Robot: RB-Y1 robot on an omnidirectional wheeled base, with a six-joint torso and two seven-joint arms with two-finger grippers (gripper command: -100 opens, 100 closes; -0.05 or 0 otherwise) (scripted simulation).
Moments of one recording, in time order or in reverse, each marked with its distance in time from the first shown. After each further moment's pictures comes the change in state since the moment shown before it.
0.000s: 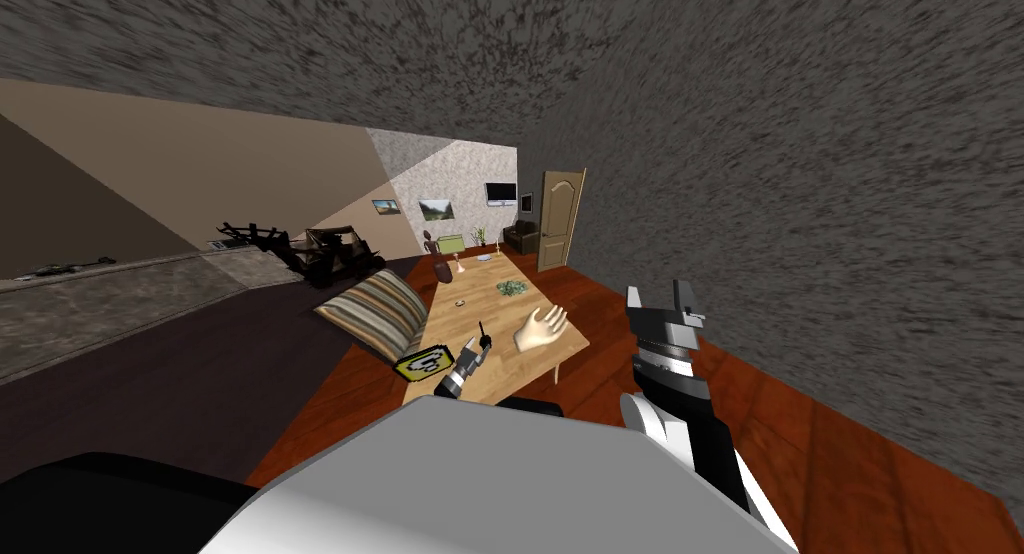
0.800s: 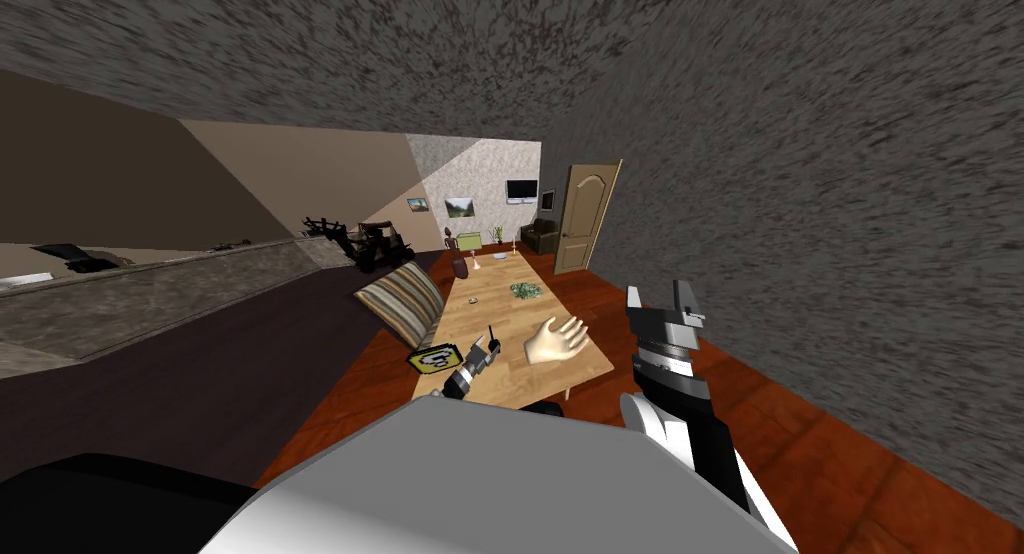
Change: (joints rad) left arm -0.012 -0.065 0.028 -0.063 -0.229 0.011 0.048; right arm -0.001 0.000 0.000 0.000 0.000 0.000 0.000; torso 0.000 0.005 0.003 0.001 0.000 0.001
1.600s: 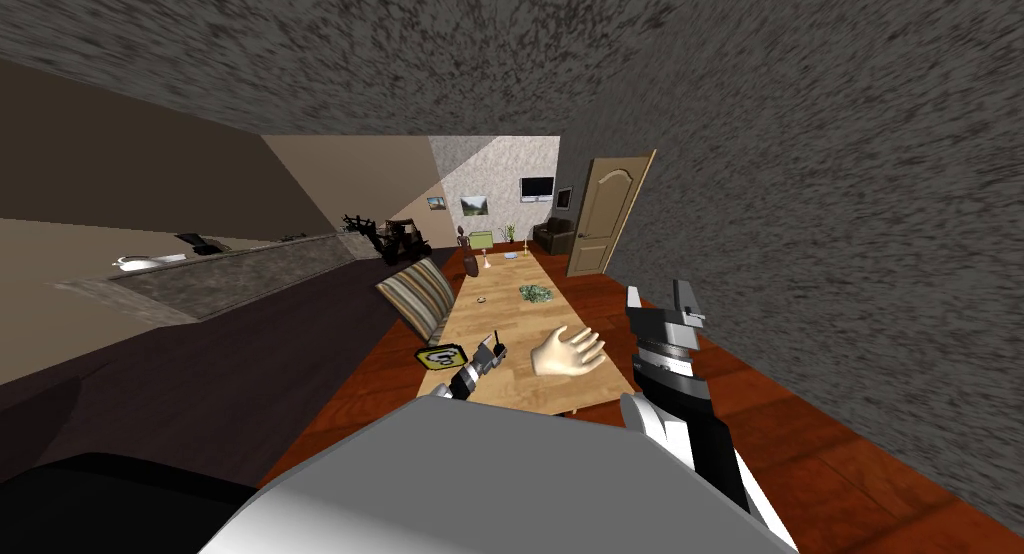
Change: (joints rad) left arm 0.006 -0.057 0.021 -0.074 -0.222 0.013 0.044; right arm 0.000 0.000 0.000 0.000 0.000 0.000 0.000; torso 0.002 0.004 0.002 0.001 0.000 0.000
